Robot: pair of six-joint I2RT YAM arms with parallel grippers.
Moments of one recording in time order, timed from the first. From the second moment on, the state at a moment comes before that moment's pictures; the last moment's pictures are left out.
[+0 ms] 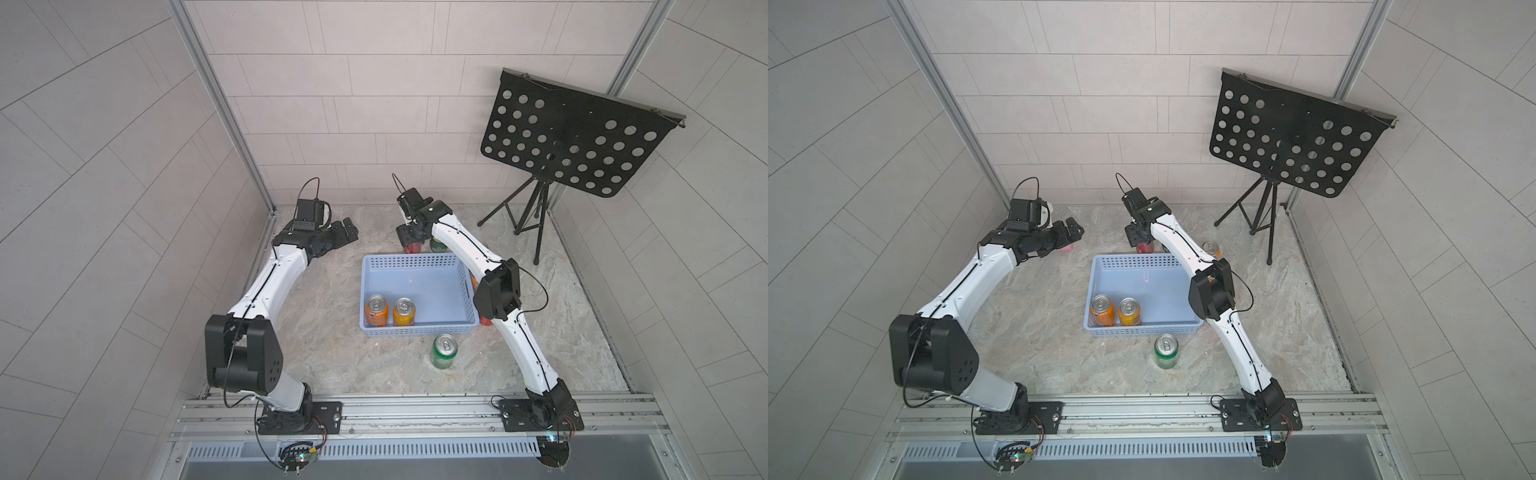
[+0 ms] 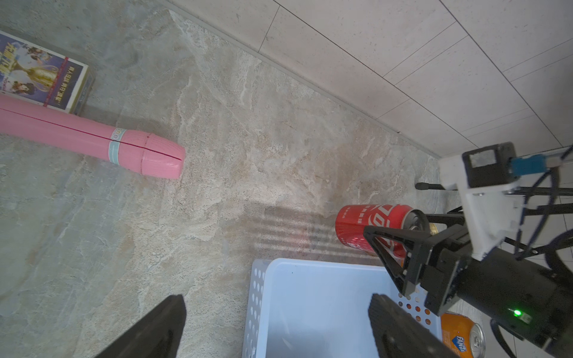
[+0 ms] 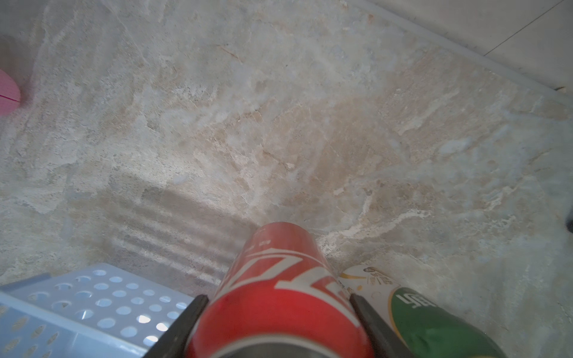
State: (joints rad) left arm -0.10 1.54 1.32 -0.56 0.23 -0.50; right arm 0.54 2.52 2.58 -1.11 0.15 0.17
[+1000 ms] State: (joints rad) left arm -0.10 1.54 1.32 -0.57 0.23 -0.50; right arm 0.53 2.52 2.49 -1.03 0.13 0.17
